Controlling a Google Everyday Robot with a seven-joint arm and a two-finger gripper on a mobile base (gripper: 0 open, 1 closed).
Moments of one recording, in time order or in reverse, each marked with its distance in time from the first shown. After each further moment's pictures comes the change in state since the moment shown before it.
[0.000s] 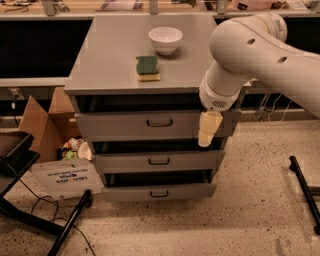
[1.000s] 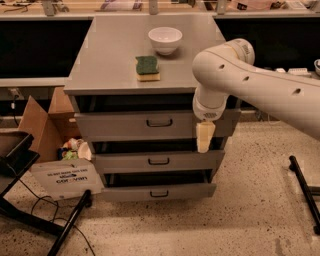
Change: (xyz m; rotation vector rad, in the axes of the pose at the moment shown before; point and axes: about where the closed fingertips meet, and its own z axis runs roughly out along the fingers) arm 0.017 -0.013 0.076 -0.029 0.103 -0.076
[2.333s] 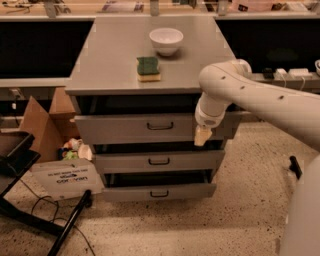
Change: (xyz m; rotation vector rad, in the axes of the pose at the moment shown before) arm 0.010 -0.011 0.078 -0.088 -0.063 0.091
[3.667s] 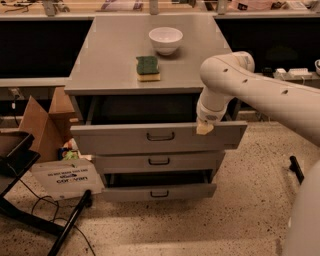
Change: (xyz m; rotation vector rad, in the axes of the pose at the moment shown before) arm -0.002 -0.003 -0.022 0.000 0.001 0.001
